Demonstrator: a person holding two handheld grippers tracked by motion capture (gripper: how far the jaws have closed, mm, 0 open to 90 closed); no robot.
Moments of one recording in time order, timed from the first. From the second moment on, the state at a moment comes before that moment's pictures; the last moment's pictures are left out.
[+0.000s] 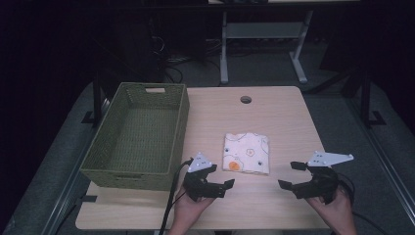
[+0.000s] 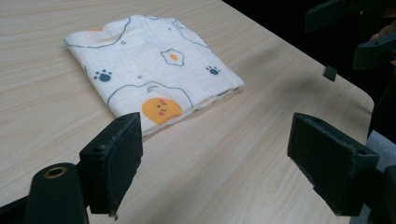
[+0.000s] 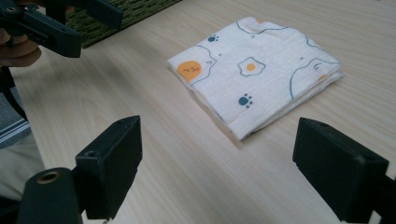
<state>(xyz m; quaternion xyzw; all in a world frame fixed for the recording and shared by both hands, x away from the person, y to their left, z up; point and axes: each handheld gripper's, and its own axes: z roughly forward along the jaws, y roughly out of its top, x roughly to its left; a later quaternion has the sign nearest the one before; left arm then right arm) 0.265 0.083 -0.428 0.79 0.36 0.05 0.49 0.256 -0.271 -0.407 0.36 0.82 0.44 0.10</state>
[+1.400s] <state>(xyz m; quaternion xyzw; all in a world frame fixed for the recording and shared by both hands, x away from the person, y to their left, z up) 0.325 0.046 -0.426 0.79 0.42 0.05 0.45 0.359 -0.248 -0.391 0.36 0.84 0.40 0.05</state>
